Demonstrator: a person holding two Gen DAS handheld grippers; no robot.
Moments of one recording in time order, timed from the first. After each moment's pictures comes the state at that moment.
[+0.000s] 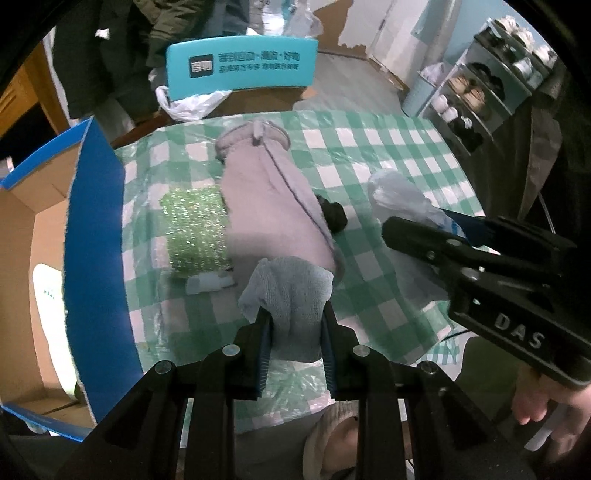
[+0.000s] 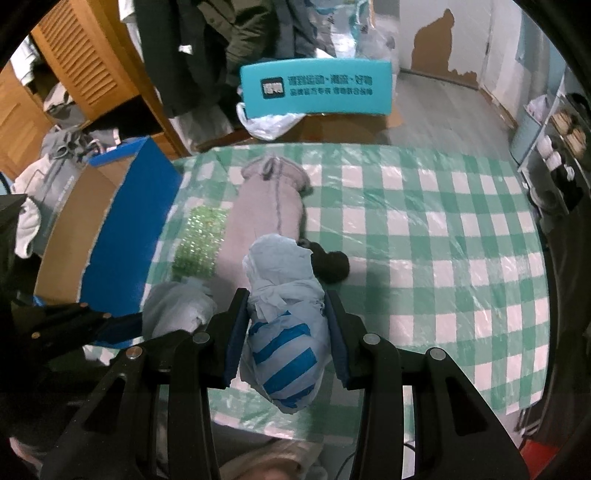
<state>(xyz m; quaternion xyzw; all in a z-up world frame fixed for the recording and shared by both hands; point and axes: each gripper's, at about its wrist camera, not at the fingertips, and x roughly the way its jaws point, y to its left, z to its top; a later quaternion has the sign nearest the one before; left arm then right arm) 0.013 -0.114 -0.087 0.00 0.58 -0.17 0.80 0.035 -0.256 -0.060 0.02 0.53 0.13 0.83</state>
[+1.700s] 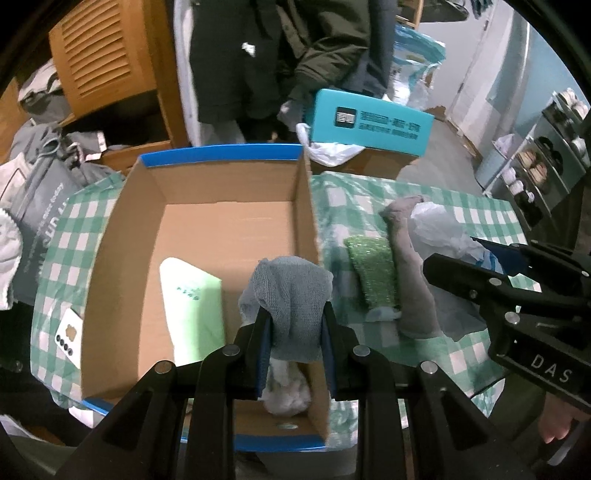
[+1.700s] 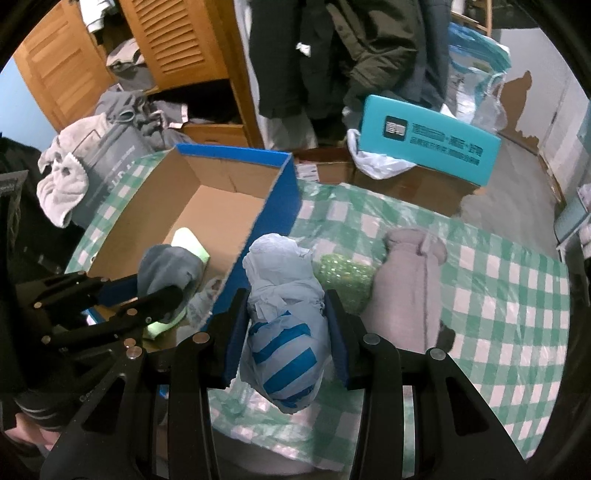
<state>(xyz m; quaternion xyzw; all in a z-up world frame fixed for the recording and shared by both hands) 0.018 0.052 -0.051 -0.03 0.52 -0.03 0.85 0.058 -0.093 -0.026 -0.05 0.51 0.23 0.83</state>
